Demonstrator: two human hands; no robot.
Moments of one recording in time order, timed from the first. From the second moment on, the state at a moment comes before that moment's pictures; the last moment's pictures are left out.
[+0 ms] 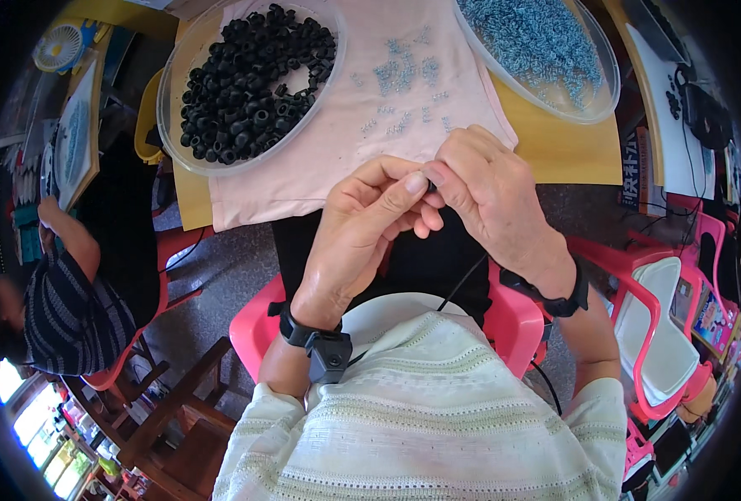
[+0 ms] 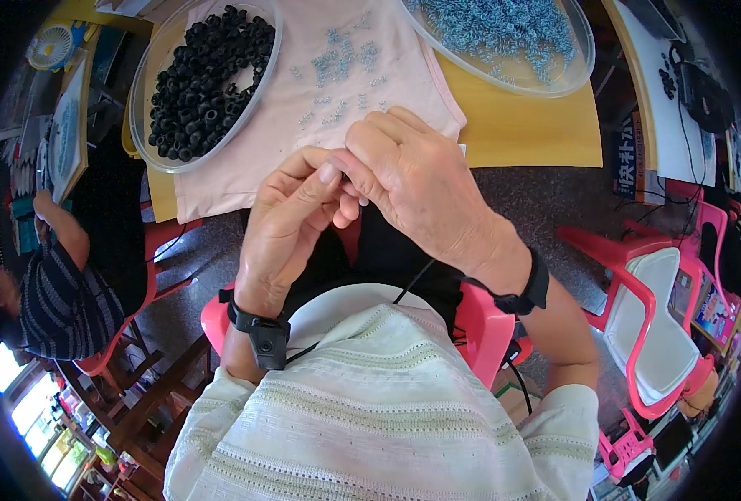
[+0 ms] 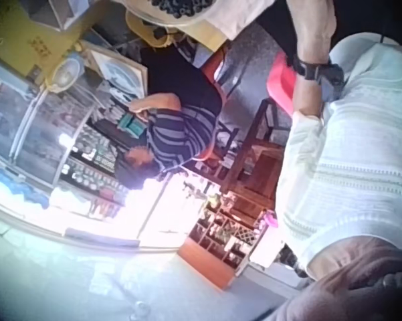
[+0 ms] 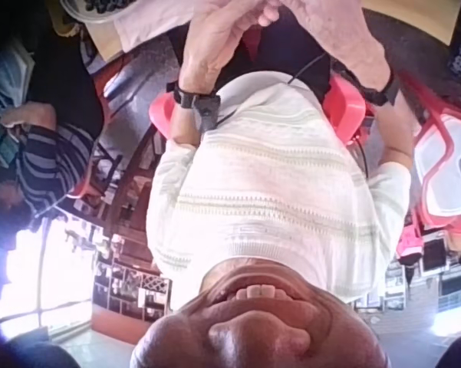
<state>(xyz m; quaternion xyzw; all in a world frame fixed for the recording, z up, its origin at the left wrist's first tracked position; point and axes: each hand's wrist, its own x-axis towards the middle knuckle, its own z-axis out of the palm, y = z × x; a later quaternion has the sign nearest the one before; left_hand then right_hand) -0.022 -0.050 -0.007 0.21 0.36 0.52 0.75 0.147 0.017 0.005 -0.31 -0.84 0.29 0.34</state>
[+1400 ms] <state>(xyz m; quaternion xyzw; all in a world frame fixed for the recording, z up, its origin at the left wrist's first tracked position) -0.019 -0.056 0.005 0.34 0.47 0.54 0.61 0.146 0.002 0.020 -0.35 -0.52 0.68 0.38</state>
